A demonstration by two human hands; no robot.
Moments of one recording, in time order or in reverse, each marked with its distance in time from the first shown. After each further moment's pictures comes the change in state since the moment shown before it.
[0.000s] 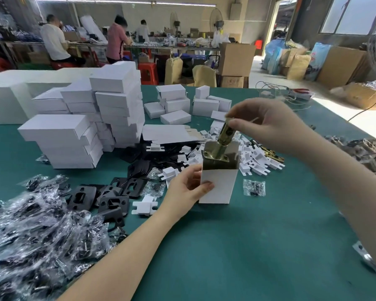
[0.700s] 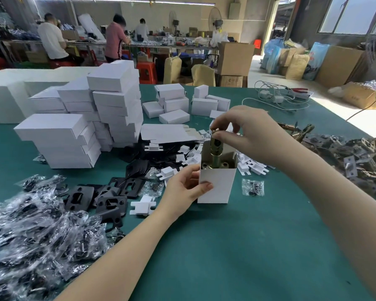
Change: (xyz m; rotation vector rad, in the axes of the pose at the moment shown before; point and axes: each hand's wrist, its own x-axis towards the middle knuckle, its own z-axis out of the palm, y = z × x) left_hand 0.000 0.001 -0.001 -0.060 -0.028 -0.030; right_hand 0.005 -0.005 0.020 -0.357 -0.031 -0.161
